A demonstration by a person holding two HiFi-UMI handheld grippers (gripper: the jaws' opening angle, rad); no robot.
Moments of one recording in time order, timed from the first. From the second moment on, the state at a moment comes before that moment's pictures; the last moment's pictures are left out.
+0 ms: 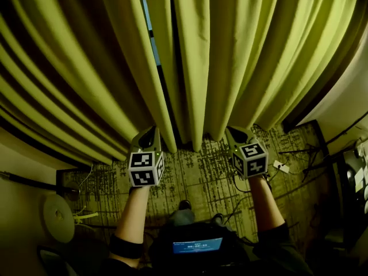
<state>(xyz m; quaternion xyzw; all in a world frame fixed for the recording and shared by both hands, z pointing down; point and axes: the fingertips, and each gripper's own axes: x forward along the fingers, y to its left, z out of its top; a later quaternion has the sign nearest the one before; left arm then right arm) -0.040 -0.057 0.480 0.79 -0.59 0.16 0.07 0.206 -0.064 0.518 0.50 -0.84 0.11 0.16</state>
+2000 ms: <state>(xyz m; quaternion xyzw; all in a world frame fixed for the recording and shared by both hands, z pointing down) -0.060 0.145 0.553 0.76 -0.61 0.15 0.17 0.221 0.111 0.601 0.48 -0.84 0.19 0.18</state>
